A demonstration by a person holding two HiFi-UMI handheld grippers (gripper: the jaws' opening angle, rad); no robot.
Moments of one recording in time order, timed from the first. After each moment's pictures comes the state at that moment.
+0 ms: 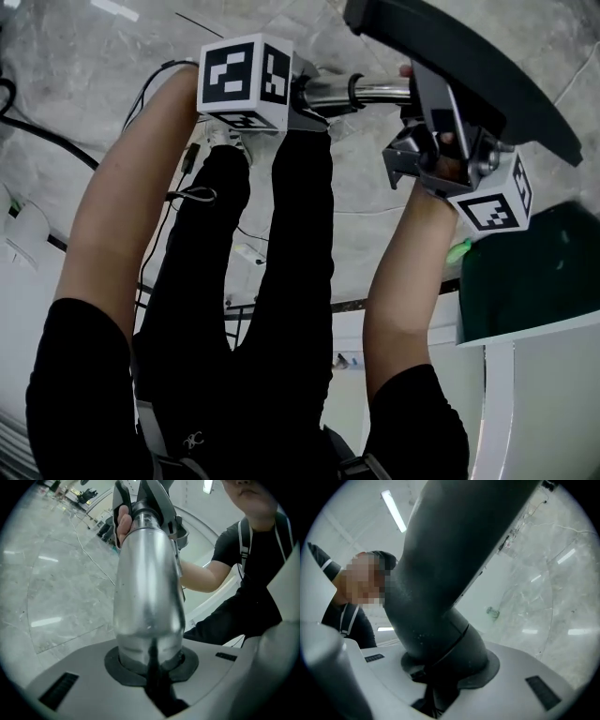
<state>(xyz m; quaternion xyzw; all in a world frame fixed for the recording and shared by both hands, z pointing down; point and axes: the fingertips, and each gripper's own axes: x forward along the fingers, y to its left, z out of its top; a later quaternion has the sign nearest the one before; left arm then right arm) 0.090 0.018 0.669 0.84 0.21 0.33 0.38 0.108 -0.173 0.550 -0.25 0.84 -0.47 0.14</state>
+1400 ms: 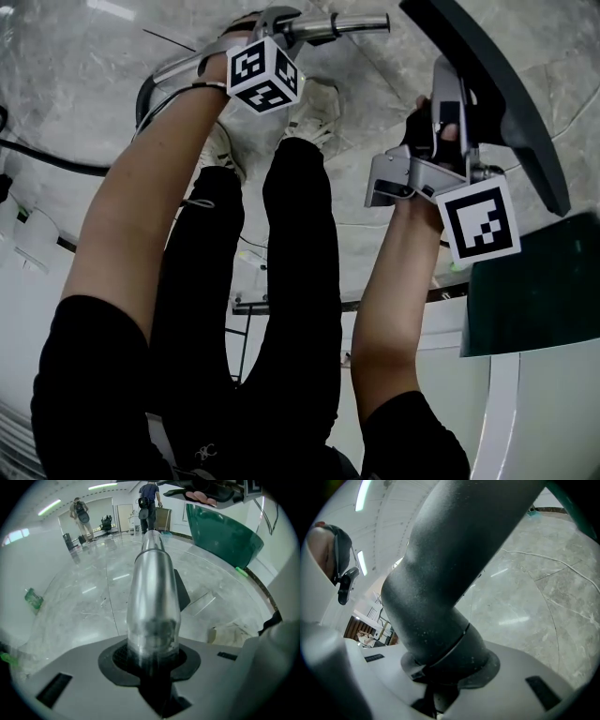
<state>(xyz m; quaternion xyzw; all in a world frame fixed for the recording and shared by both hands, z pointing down) 0.035 -0.096 0.934 0.80 -0.21 0.54 0.14 0.201 -0.163 0.729 -0.55 0.62 -0.56 -0.02</state>
